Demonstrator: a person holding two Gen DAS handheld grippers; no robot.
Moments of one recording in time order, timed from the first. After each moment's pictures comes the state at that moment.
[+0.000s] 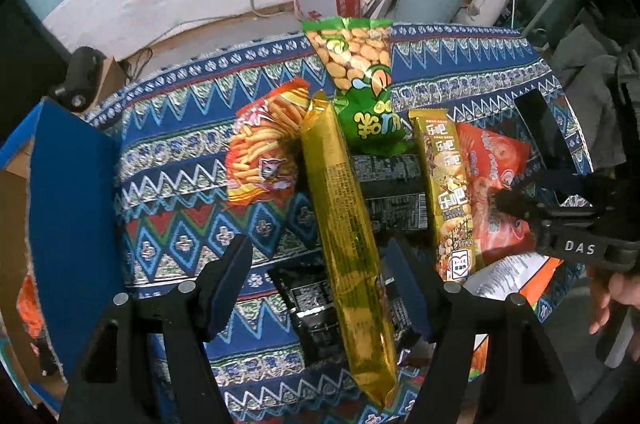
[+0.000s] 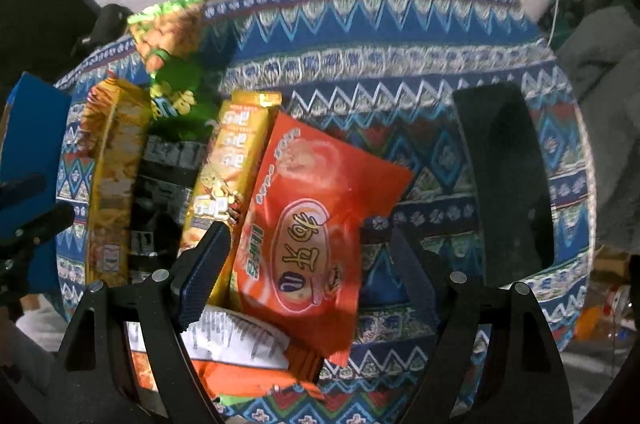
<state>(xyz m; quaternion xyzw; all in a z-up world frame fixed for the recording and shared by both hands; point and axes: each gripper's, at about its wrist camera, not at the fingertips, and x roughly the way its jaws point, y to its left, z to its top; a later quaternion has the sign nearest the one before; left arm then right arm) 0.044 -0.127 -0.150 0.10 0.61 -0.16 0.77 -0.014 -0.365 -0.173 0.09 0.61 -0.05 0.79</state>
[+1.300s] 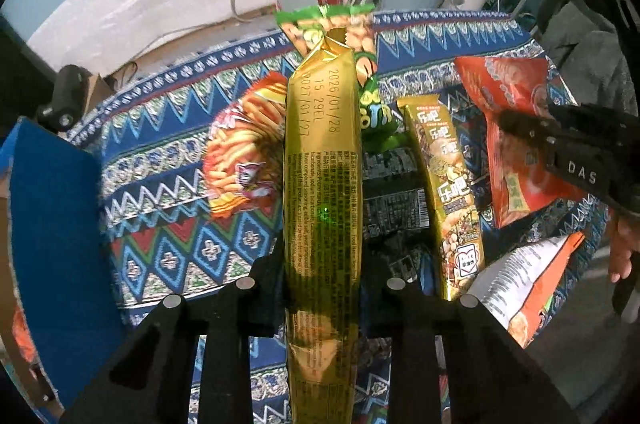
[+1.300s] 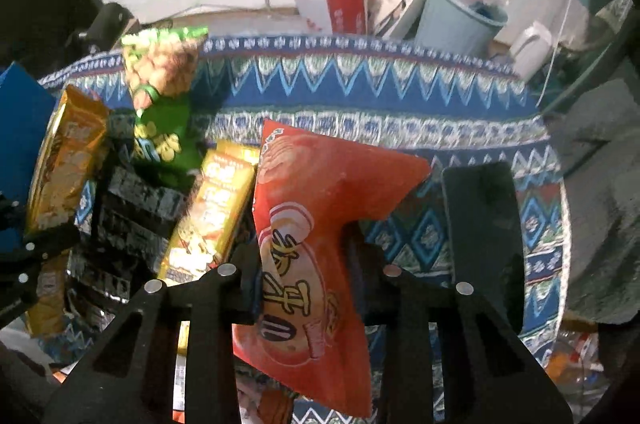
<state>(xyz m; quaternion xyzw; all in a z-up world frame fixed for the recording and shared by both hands) 0.046 -0.145 -0.162 0.12 0.59 -0.18 0.78 0.026 -0.366 -0.147 0.00 0.55 -0.06 0.83</state>
